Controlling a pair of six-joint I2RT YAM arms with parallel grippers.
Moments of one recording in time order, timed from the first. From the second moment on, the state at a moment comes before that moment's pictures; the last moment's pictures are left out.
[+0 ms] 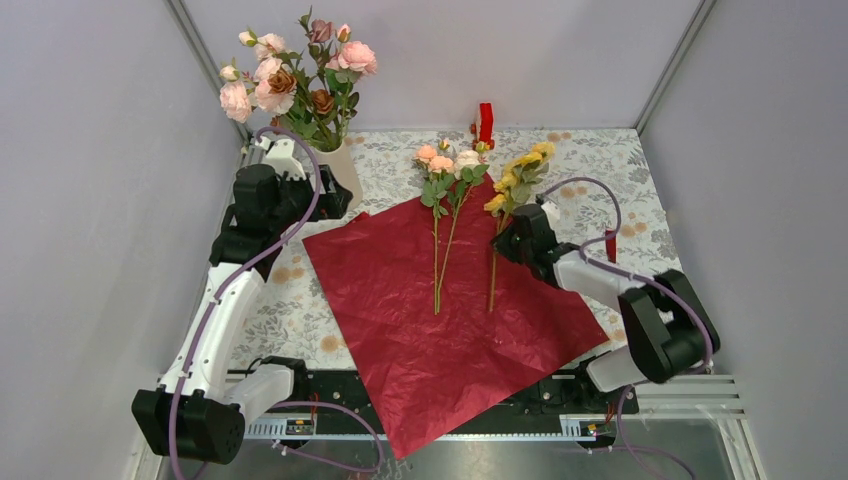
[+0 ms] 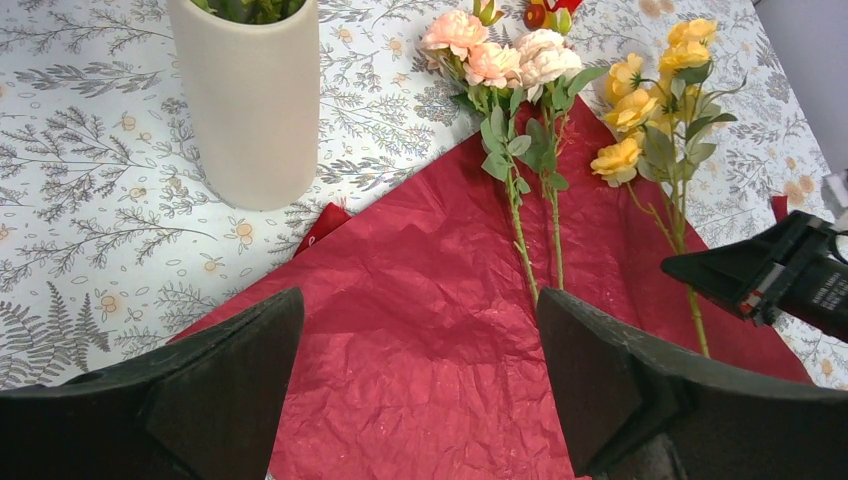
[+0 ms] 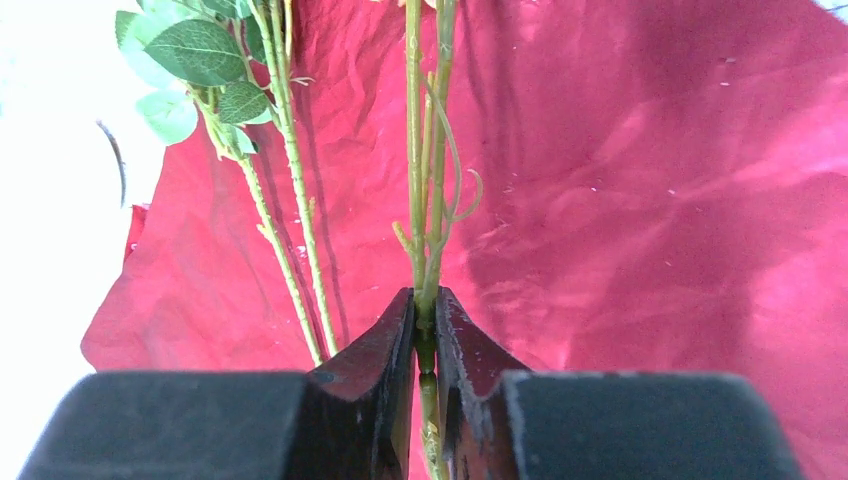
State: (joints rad) left arm -0.12 1.03 1.03 -0.37 0.24 -0.24; right arm 0.46 1.52 0.72 0.06 0.13 0.96
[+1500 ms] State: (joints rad) left arm -0.66 0.99 0.80 0.31 0.31 -1.01; right arm 0.99 0.98 0.80 0.21 0.23 0.36
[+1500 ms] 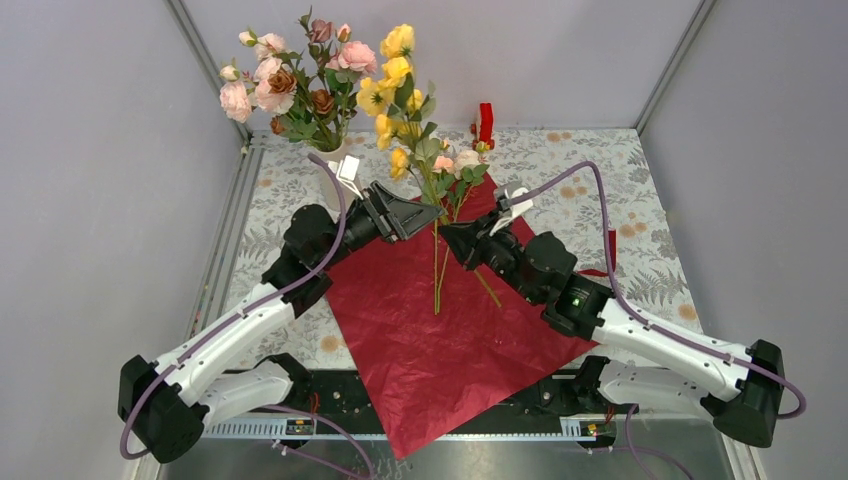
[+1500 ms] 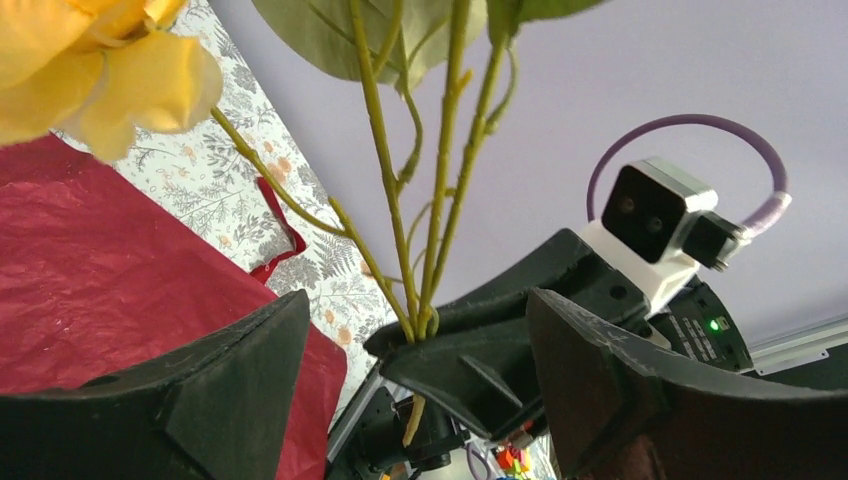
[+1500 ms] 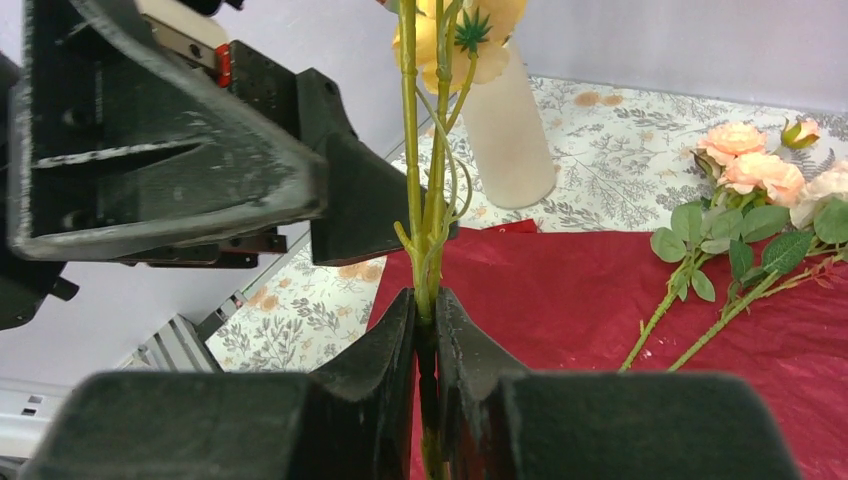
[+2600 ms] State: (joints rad) left arm -0.67 1.04 0.84 0.36 0.22 -1.00; right arm 1.07 1.01 0.85 0.16 0.32 0.20
